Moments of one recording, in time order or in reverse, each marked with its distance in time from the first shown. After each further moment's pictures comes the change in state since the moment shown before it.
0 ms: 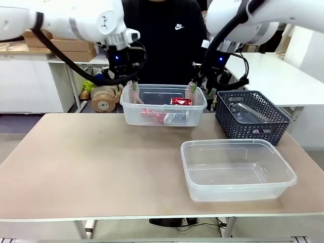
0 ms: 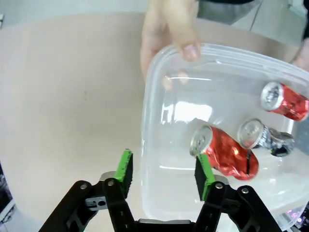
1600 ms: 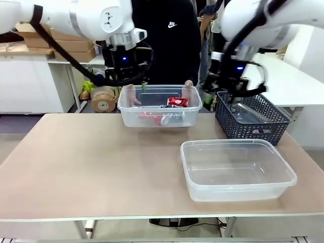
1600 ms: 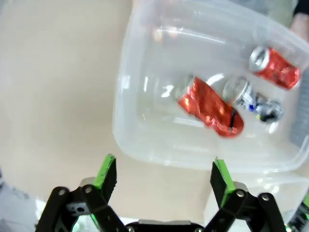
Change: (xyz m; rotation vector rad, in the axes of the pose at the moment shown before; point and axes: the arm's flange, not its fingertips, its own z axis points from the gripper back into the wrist) left arm -0.065 -0.044 0.018 0.053 0.031 0.111; right arm -0.056 -0.059 0.007 -0.074 0.153 0.088
